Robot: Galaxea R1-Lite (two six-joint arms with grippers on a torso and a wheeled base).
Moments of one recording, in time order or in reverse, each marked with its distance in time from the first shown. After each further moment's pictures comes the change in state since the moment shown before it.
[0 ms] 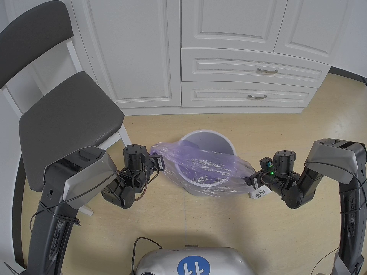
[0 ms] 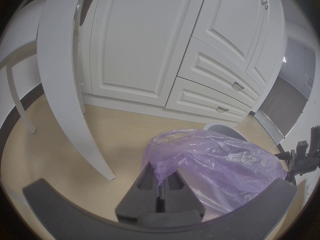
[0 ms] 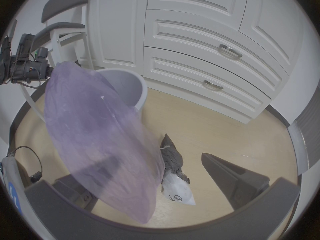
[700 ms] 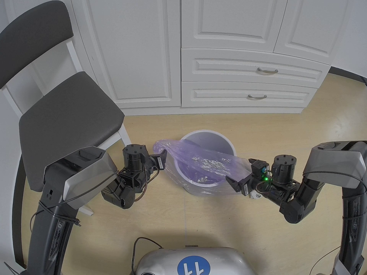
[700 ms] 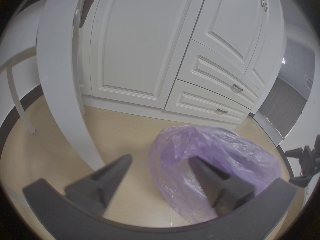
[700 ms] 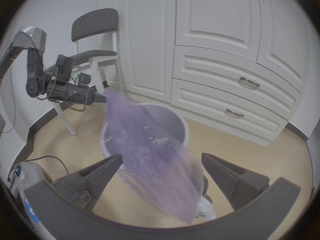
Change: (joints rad) left arm -0.001 -0.002 0.005 -0.022 0.000 -0.001; right arm 0.127 -0.087 0.193 -0.261 0.129 -0.001
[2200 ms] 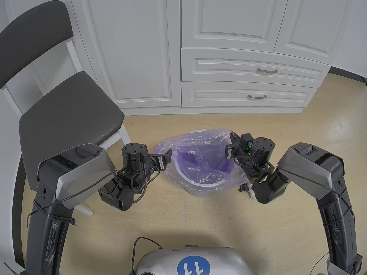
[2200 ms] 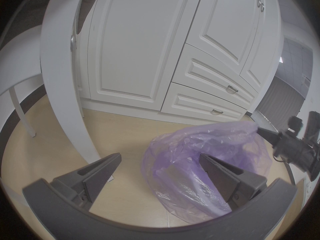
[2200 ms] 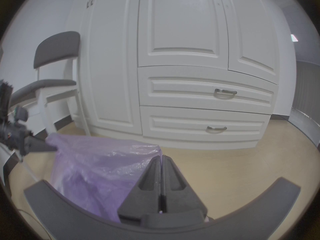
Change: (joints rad) left arm -0.021 -0.066 0.087 -0.025 0.001 0.011; right arm 0.023 0.256 -0.593 -0.004 -0.258 0.188
